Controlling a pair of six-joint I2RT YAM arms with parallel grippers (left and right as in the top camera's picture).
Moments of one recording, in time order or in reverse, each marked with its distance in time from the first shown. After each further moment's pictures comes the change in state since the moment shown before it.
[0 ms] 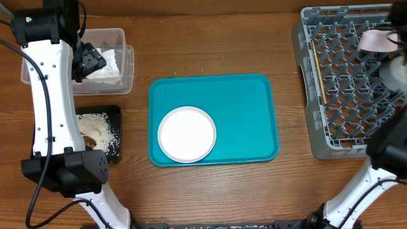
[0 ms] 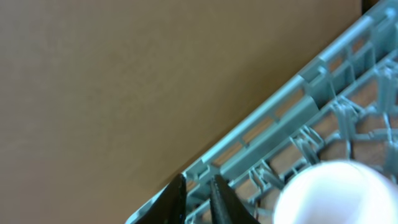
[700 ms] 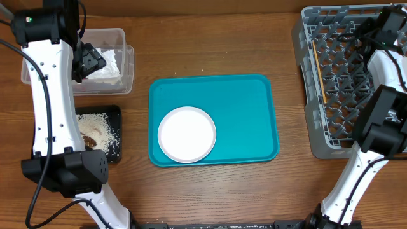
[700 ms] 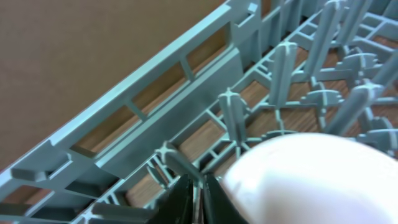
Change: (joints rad) left arm 0.000 0.000 0.000 0.000 0.000 0.000; right arm 0.080 0.207 0.006 0.006 0.409 -0.128
